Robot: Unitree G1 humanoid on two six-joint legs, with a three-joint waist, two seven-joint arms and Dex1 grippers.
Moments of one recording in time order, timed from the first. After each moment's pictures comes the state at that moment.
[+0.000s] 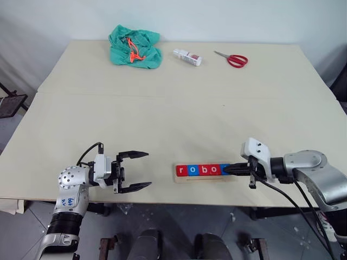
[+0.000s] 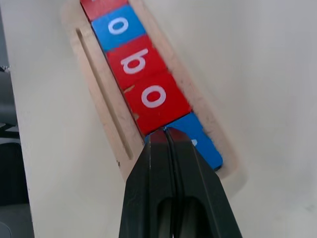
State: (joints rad) left arm -0.27 0.49 0.08 0.29 -0.48 -0.35 -1.40; right arm -0.31 -0.90 0.10 -0.20 0.35 0.59 1.11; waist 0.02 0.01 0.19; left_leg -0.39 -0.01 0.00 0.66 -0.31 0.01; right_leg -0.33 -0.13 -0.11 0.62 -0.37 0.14
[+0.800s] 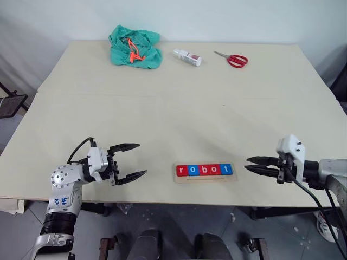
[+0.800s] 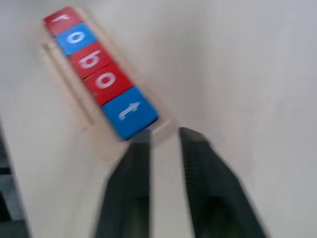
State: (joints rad) left arm -0.27 0.52 0.12 0.28 -0.44 -0.32 -1.23; right arm -0.11 -0.91 -0.22 -0.09 0.47 0.41 1.19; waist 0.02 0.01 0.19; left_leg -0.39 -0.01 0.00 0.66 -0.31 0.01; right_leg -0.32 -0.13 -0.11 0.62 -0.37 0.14
